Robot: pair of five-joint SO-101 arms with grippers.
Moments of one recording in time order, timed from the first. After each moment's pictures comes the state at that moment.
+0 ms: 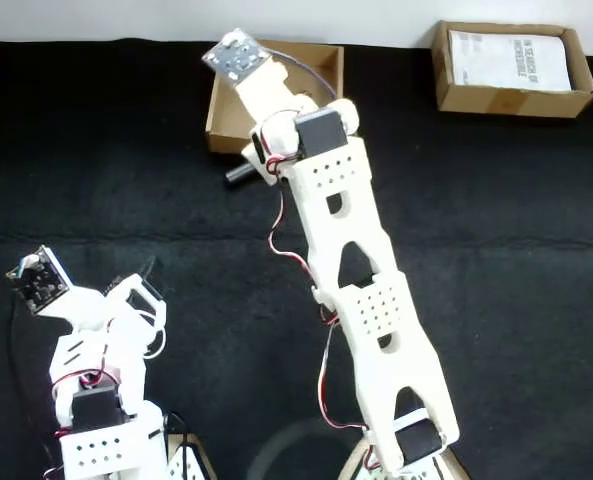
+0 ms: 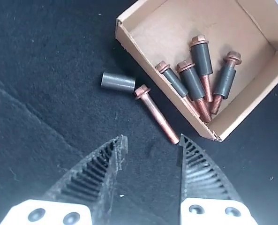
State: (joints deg) left arm -17.8 -102.1 96.1 48.0 30.0; right arm -30.9 55.4 -93.8 100.4 20.9
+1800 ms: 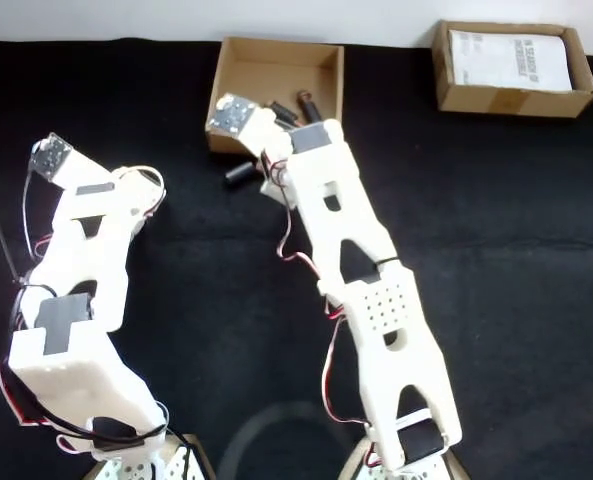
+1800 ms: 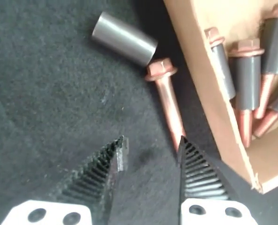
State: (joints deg) left arm -16.4 15.8 21.2 34.5 50.5; right arm -28.2 57.0 -59.9 76.0 41.6
